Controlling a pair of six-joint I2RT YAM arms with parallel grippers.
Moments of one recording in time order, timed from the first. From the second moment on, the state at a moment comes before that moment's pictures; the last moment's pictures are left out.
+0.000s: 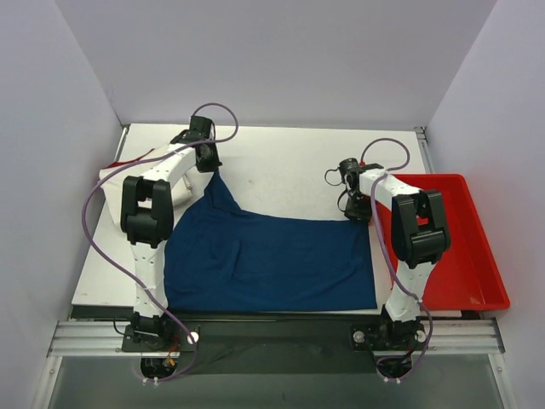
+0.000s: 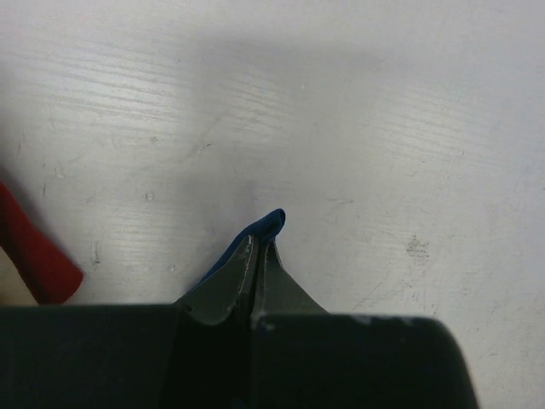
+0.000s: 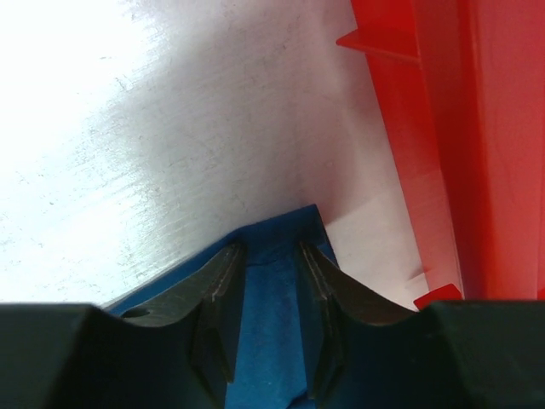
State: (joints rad) left arm -0.21 2.21 1.83 -0.55 -0.05 -0.40; right arm 0.22 1.93 1.27 -0.79 0.41 0.56
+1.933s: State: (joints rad) left arm -0.13 1.70 1.46 -0.55 0.13 -0.55; right arm 0.24 1.71 1.27 -0.81 0.39 0.55
